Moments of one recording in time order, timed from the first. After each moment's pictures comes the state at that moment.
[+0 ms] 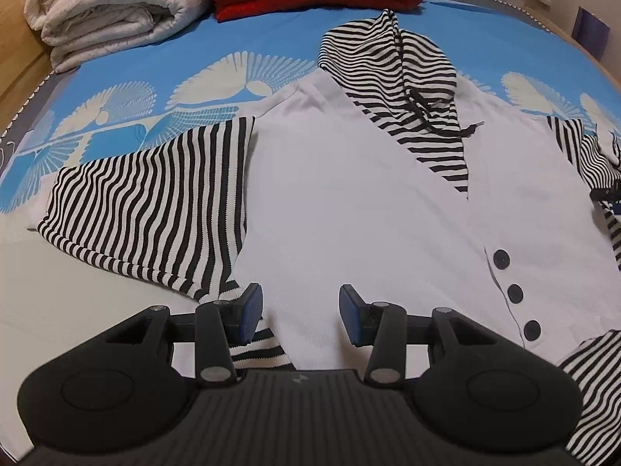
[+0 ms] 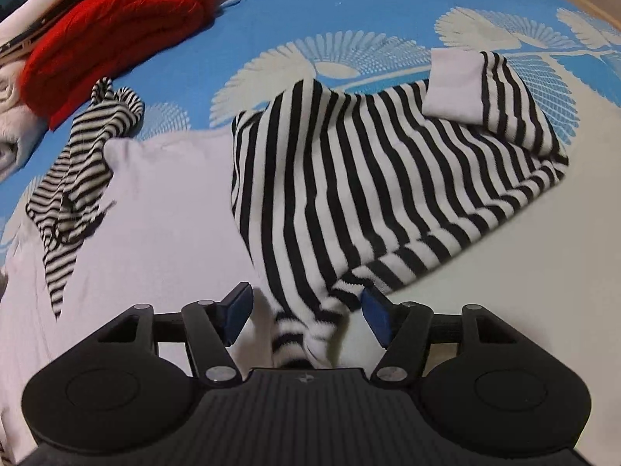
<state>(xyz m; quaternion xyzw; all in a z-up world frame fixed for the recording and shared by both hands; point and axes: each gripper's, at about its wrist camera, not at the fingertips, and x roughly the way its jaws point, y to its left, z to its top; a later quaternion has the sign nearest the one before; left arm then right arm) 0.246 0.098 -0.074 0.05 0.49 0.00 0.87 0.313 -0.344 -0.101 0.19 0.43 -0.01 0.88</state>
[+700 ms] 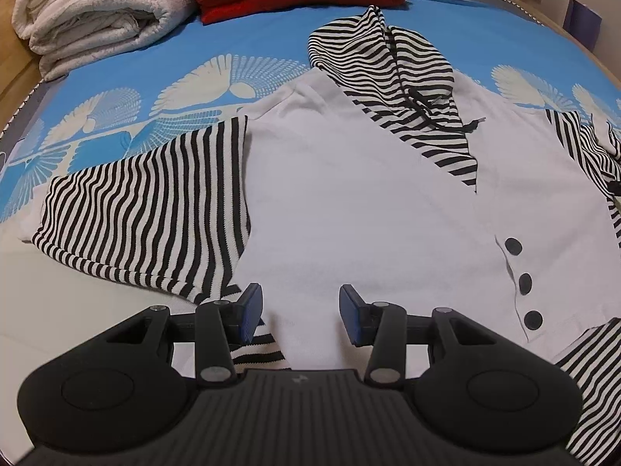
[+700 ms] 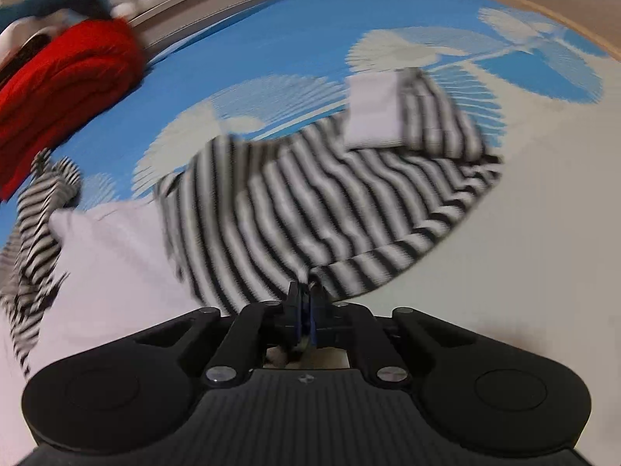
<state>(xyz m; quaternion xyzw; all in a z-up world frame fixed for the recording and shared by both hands) 0.253 0.087 -0.076 0.06 0.49 -0.01 0.87 0.308 -0.390 -0.106 0.23 0.38 -0.12 0.89</state>
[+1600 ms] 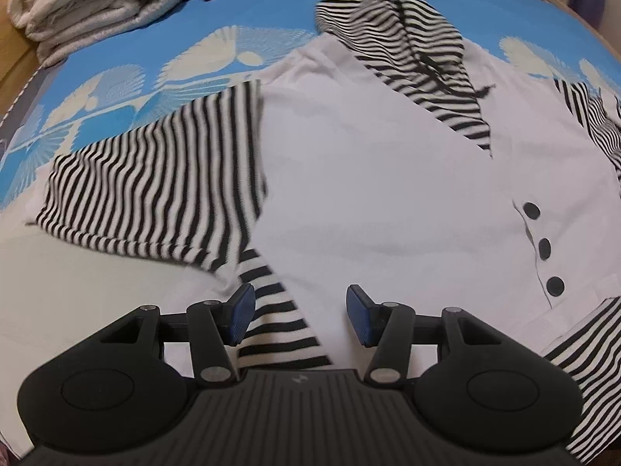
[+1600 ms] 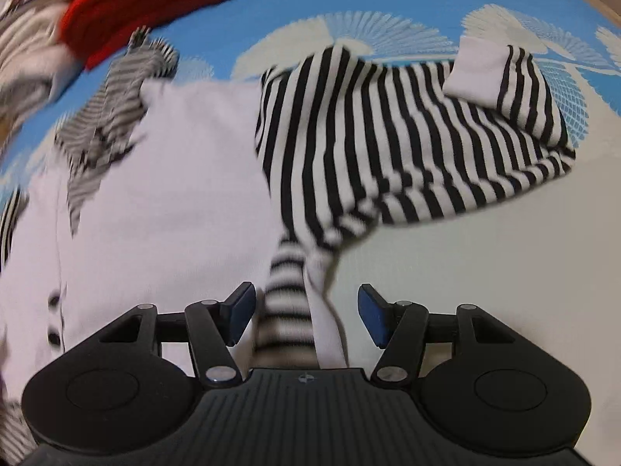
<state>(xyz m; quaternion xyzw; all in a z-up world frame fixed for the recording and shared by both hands) 0.246 0.108 -0.092 0.07 0.51 0.00 0.86 0.287 -0.355 -0.103 0.12 0.48 0.06 0.87</state>
